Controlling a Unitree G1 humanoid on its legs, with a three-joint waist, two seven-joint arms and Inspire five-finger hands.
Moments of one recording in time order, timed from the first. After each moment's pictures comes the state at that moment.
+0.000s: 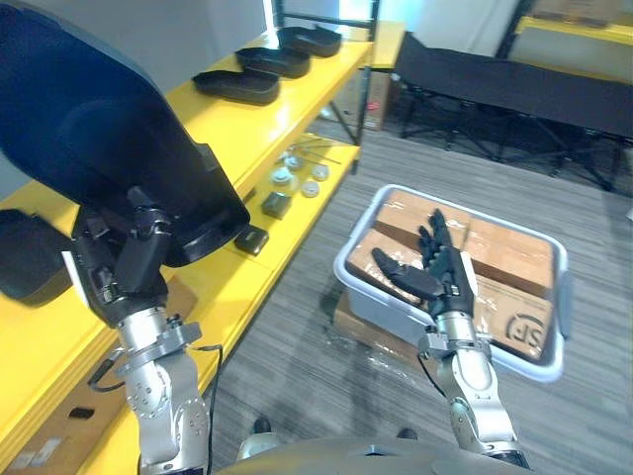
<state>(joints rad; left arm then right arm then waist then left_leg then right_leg) 0.29 0.00 0.19 -0.37 -0.46 -0.47 0.08 0.16 -0.12 0.15 0.01 0.21 -0.26 -0.06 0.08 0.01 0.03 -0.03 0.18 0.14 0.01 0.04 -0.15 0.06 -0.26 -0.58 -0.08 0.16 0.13</state>
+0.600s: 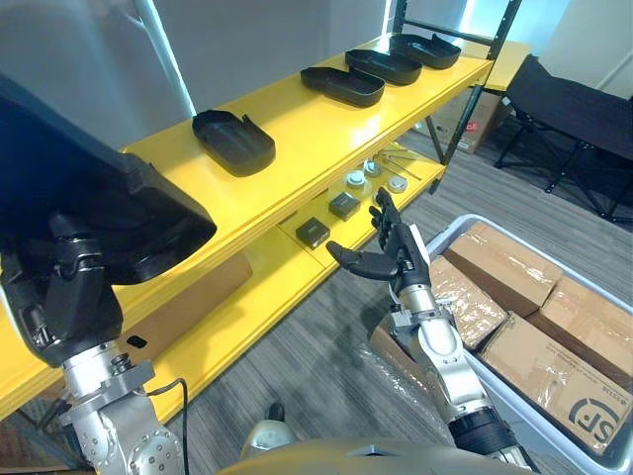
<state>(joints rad) 0.38 -0.03 0.33 -0.42 -0.74 -0.47 -0.20 0.02 -0.12 0.20 0.09 0.15 -0.24 -0.05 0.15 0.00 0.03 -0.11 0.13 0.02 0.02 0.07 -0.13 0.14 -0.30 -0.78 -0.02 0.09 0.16</state>
